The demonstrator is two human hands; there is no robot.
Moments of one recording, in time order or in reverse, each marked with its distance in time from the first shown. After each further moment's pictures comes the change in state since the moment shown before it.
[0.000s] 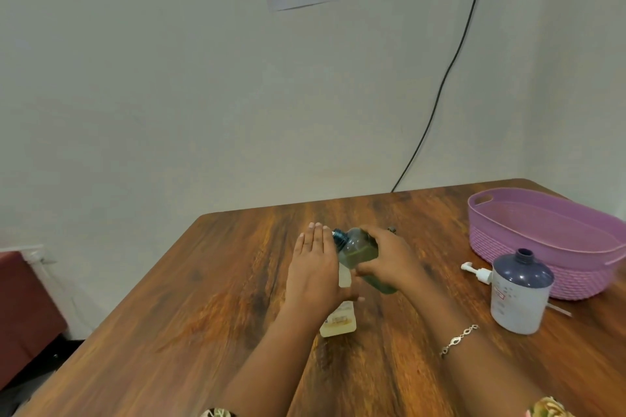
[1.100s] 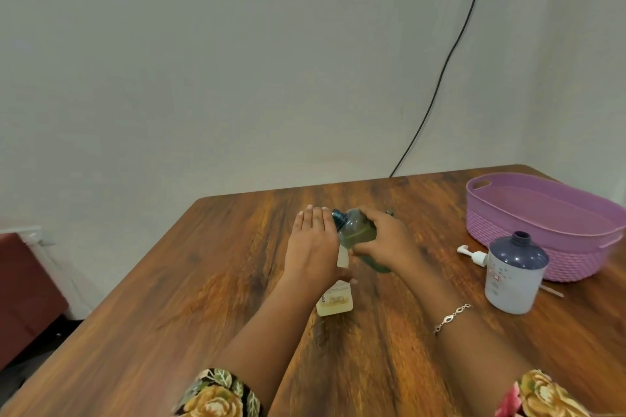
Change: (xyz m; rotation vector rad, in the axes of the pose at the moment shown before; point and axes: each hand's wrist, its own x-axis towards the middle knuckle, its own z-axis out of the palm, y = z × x) left_hand 0.002 0.005 -0.012 0.160 -0.079 0.022; right_hand -0.002 0.003 0.004 -0.005 0.049 -0.032
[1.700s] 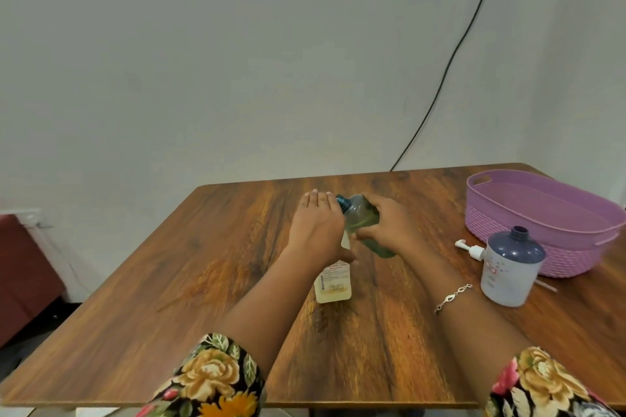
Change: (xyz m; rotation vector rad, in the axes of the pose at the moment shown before) left_hand 0.008 -0.004 -0.013 0.027 -0.018 0.033; right_hand 0.005 -0.005 -0.007 -0.070 -0.036 0.016
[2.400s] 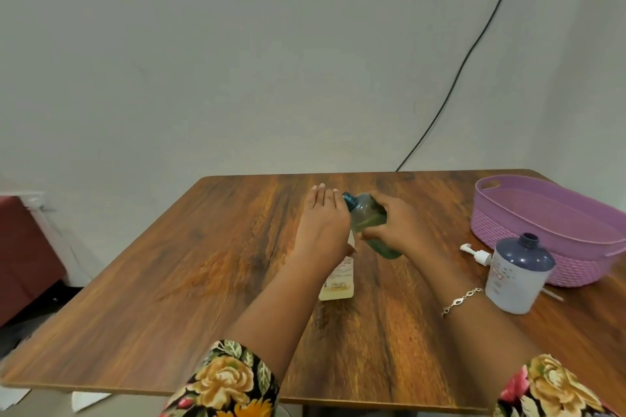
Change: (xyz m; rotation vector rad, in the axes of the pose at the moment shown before) left_hand 0.000 0.002 0.005 -0.033 0.015 -0.036; right_hand 0.001 -0.002 -0.001 -0.029 -0.008 -0.008
